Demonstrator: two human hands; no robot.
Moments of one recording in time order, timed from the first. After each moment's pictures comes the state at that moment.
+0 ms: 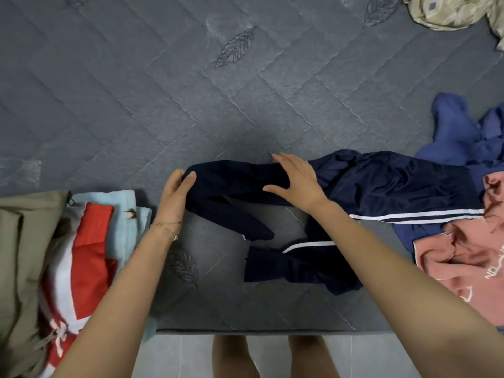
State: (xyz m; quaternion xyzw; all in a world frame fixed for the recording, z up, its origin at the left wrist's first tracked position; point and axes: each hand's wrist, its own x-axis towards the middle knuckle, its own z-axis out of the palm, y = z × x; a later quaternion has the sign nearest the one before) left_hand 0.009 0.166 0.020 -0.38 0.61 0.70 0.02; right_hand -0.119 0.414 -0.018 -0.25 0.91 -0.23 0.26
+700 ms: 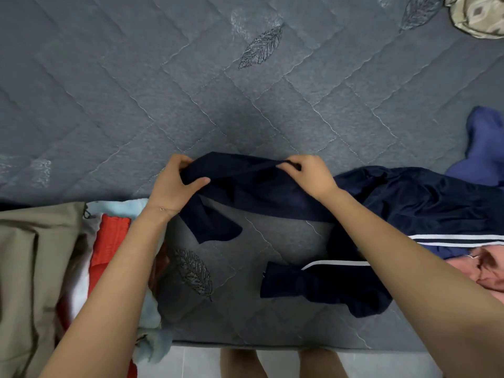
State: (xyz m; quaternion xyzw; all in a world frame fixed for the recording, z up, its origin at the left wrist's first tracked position) left_hand -0.021 0.095 0.013 -0.31 0.82 0.46 0.12; right_hand -0.163 0.357 -0.025 -0.18 0.89 -0.30 0.29
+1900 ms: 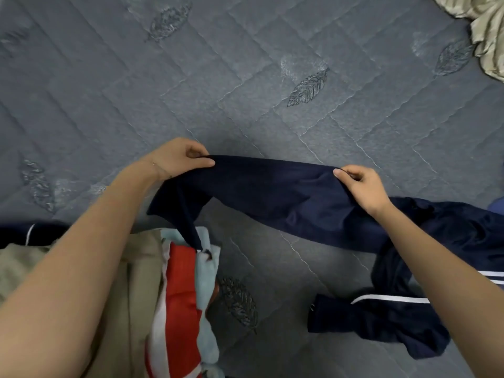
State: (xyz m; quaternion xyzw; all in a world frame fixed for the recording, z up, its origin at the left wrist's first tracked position) left_hand -0.080 -0.067 0.049 -0.18 0.84 0.43 0.26; right_hand -0.186 0.321 -0.007 -0.03 0.86 -0.43 0.27
